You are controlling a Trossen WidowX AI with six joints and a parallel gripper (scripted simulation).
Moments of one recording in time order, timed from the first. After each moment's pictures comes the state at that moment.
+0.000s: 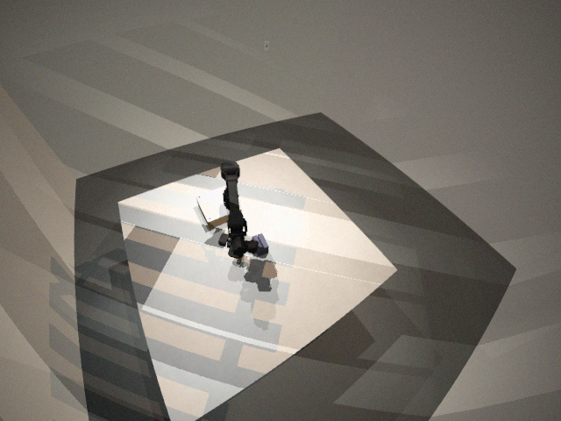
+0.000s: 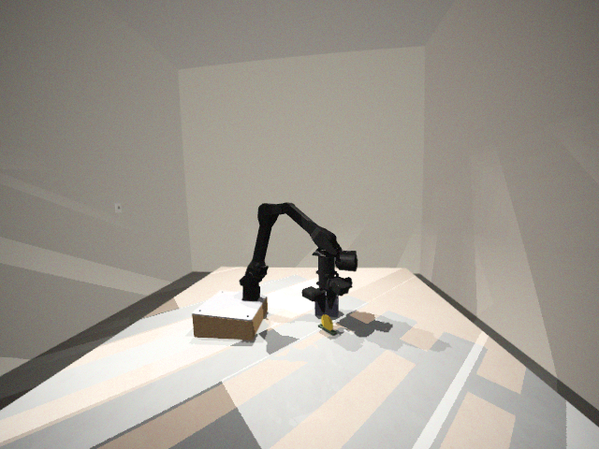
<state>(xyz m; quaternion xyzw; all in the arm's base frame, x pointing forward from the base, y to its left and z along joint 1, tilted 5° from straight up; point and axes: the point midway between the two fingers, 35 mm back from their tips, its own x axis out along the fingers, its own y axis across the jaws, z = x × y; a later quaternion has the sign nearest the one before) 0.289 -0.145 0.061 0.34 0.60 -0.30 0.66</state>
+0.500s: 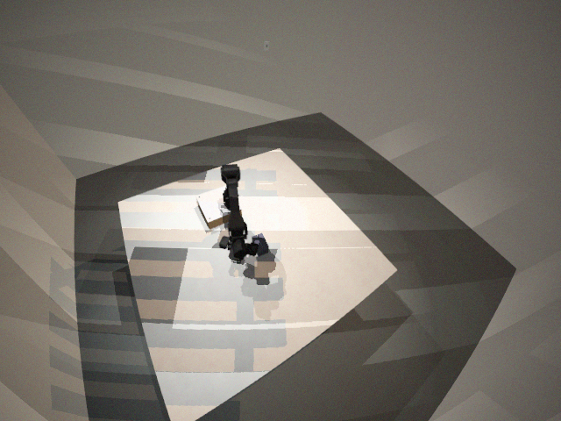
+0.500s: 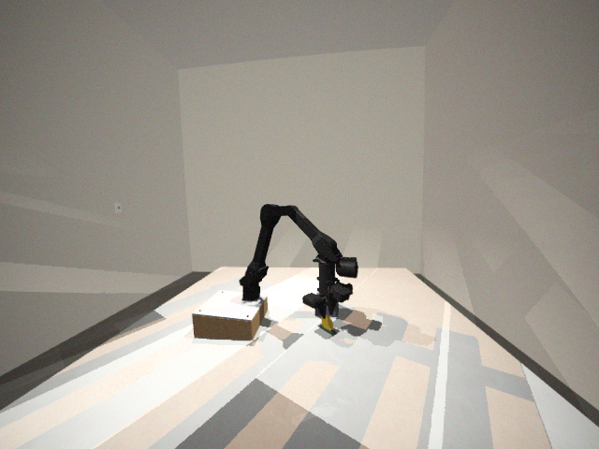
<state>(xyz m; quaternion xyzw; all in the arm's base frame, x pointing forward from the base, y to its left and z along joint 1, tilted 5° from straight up) 0.293 -0.146 0.039 0.34 0.60 -0.30 0.66</state>
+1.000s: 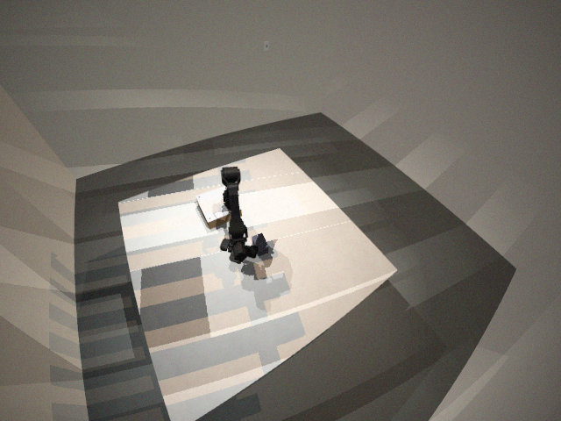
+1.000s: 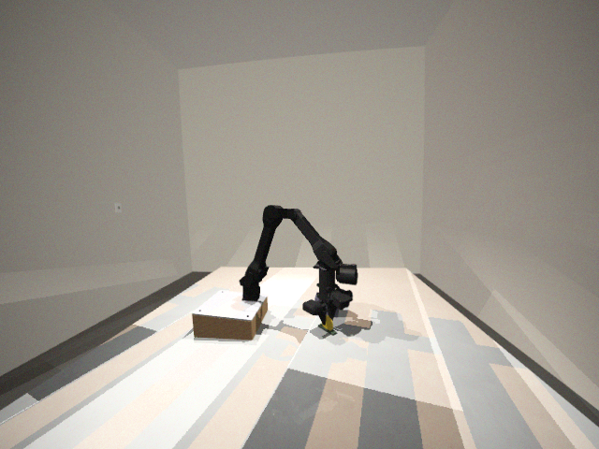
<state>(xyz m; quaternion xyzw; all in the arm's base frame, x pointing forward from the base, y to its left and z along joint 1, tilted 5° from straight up) 0.295 -0.145 0.015 0.34 0.60 -0.30 0.66</state>
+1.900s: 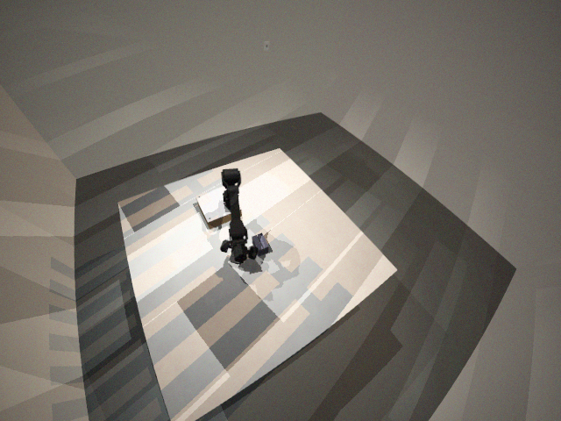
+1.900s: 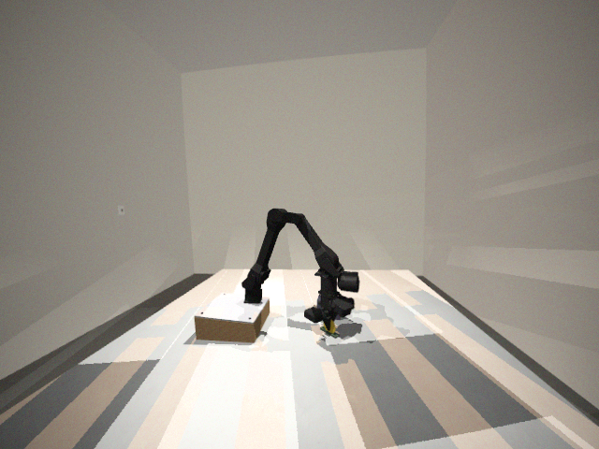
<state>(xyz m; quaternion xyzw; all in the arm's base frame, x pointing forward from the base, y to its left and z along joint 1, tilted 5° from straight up) 0.295 -0.145 -0.003 0.34 0.60 -0.30 0.66</state>
